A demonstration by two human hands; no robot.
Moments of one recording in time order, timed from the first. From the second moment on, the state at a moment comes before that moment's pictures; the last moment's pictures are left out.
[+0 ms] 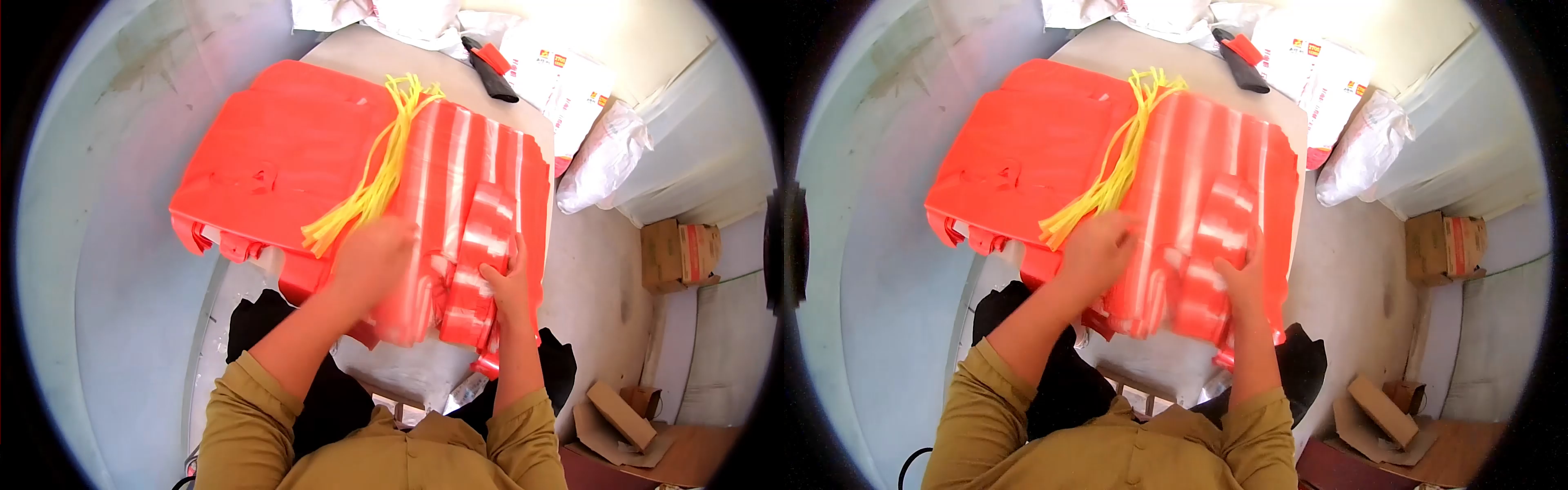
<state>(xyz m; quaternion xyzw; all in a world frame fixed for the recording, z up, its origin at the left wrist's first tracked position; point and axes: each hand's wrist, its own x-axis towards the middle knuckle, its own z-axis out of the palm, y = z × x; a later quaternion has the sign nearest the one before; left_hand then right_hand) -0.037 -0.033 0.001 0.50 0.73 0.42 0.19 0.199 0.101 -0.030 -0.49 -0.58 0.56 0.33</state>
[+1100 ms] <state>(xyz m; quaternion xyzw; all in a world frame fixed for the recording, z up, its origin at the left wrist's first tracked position) -0.035 0.016 -0.040 0.21 0.25 0.53 0.78 0.195 0.063 0.038 -0.41 -0.41 0.69 0.43</state>
